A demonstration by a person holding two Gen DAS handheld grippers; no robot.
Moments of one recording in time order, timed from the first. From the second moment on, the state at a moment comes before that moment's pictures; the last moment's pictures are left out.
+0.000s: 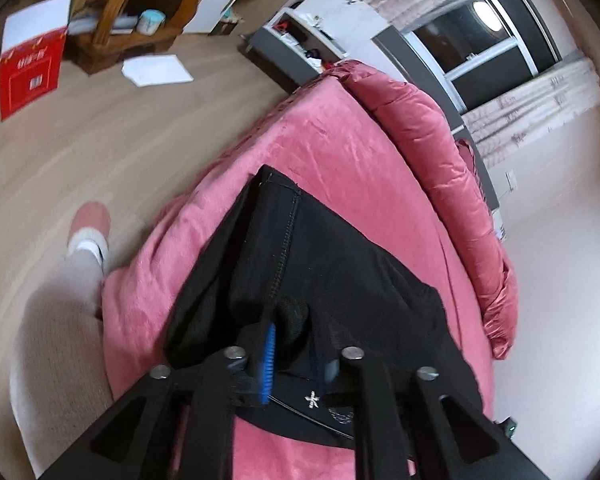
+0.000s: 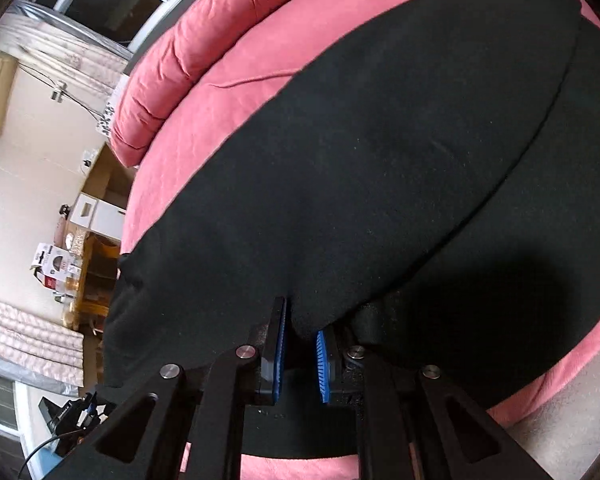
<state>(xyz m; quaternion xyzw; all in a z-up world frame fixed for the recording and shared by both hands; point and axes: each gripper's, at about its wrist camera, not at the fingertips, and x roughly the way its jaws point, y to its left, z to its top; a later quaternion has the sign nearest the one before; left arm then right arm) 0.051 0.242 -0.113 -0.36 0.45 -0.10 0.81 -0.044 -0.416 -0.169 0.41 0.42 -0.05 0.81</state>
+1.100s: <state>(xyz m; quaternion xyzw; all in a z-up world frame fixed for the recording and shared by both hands) 0.049 0.263 -0.116 -0.25 0.50 0.00 0.83 -0.140 -0.521 -0.172 0.47 0.36 -0.17 0.79</state>
